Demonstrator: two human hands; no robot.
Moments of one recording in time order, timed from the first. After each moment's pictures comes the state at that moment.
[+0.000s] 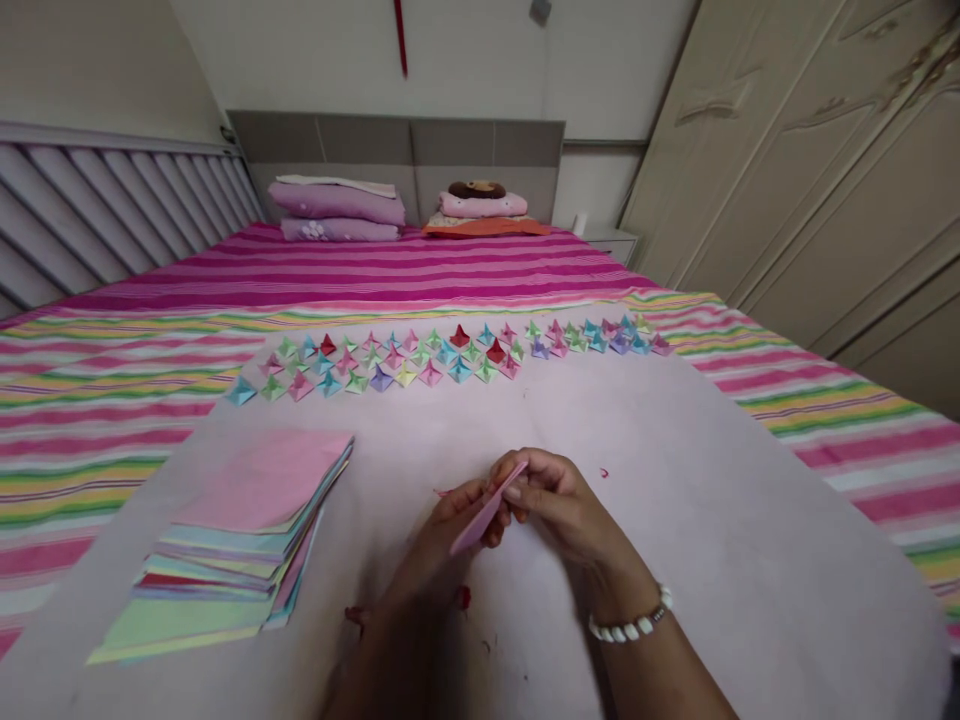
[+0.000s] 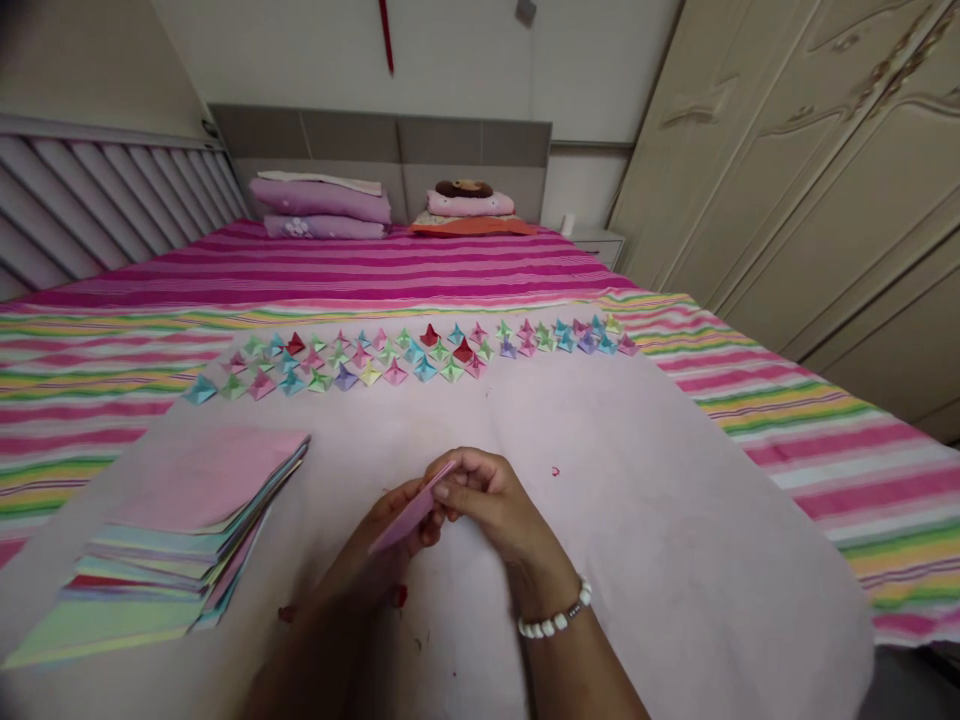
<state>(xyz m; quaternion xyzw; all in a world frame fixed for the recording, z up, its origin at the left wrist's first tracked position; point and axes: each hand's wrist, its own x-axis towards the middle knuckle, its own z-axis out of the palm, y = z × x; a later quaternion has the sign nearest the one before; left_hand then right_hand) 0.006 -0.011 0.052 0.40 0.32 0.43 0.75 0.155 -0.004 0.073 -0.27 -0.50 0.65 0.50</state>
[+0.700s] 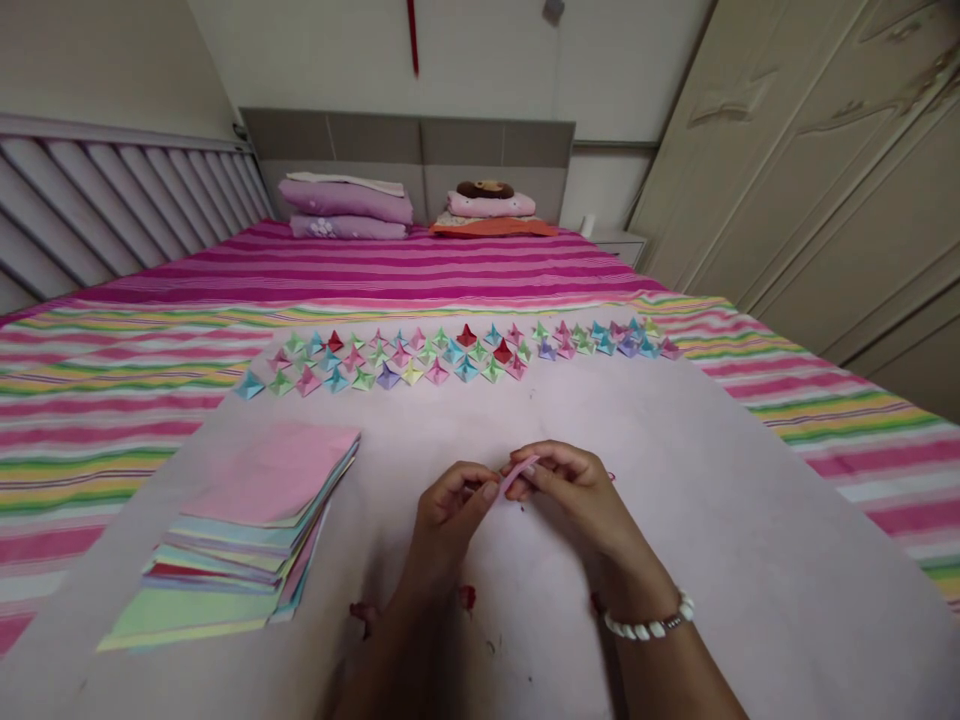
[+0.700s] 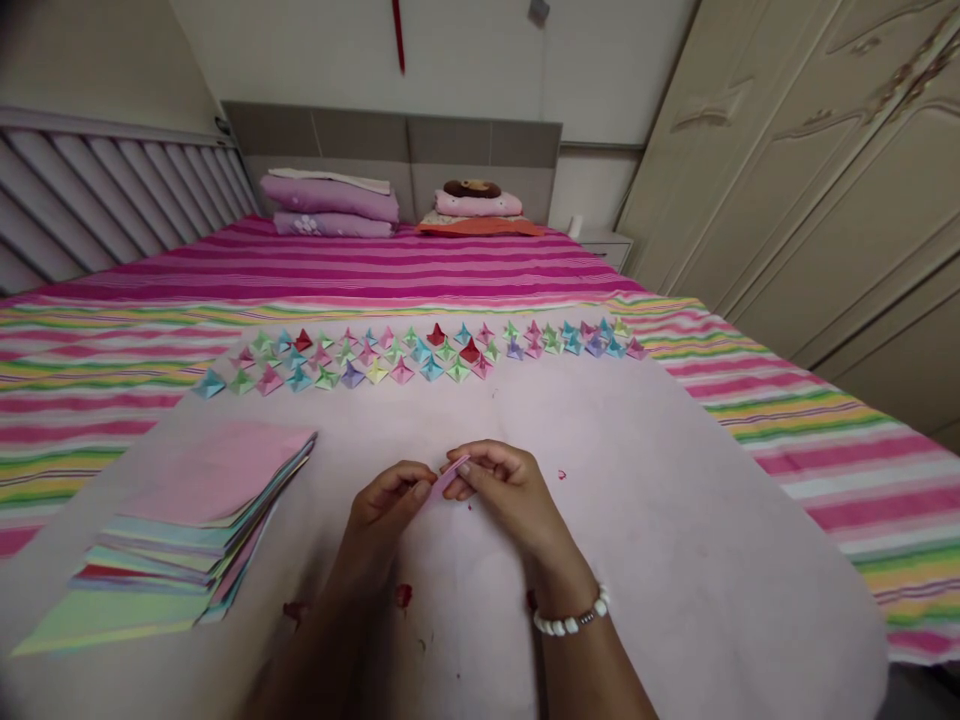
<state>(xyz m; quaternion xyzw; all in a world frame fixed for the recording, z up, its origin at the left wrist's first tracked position) 0.002 -0.010 0.057 0.50 0.39 0.54 0.55 0.165 0.005 0.070 -0.37 -0.51 0.57 0.53</state>
